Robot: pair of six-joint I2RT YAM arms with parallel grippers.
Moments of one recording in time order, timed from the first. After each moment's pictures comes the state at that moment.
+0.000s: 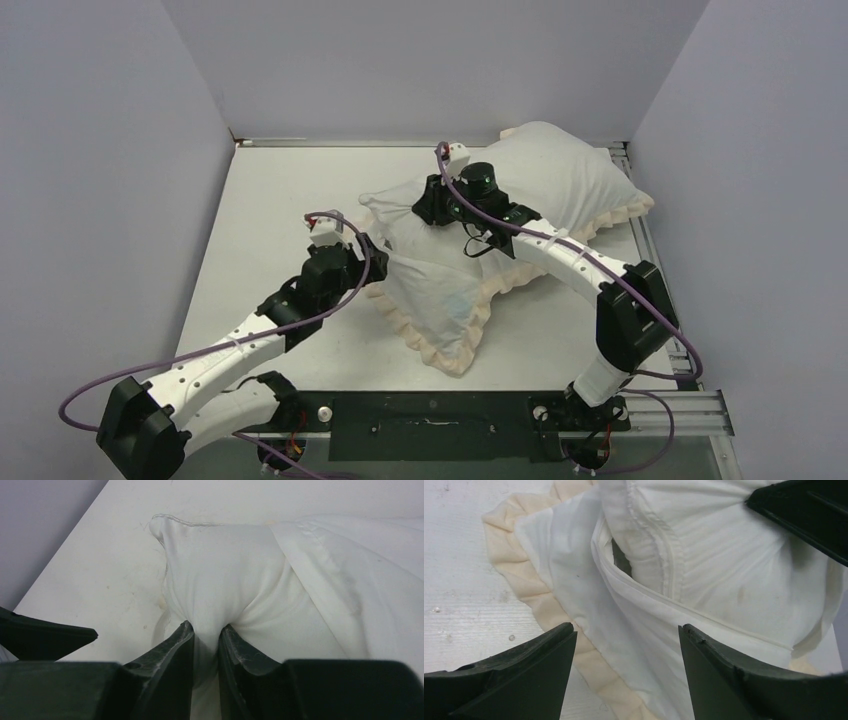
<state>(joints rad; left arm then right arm) -0.69 0.97 0.61 -0.07 -0.38 -0.68 0.62 1.64 1.25 0.01 -0.22 0.30</state>
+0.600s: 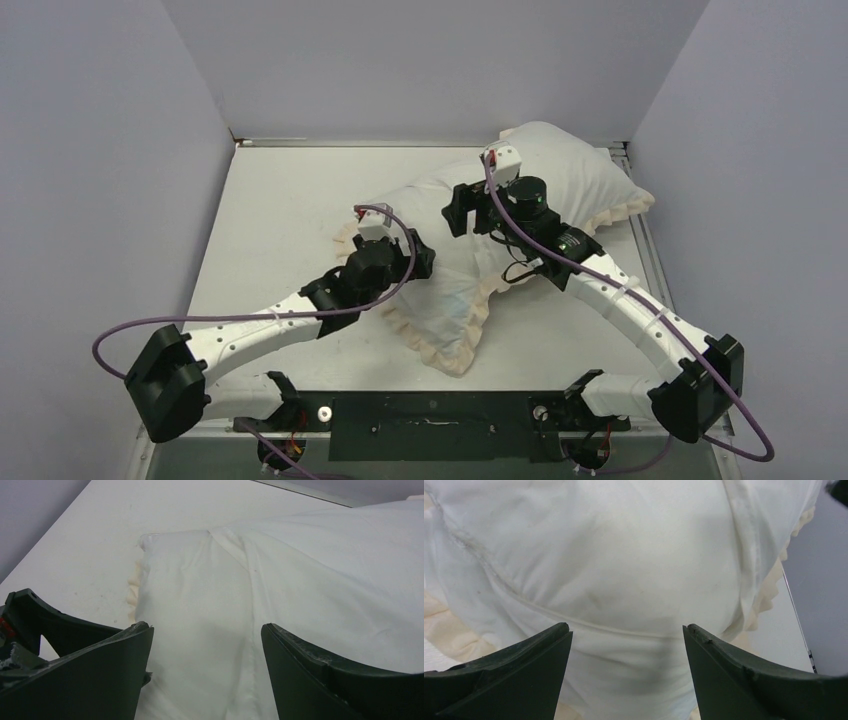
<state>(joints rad) -0.89 1.20 0.74 0.05 -0.42 -0.72 0.63 1.26 1.14 -0.20 0.02 0.20</state>
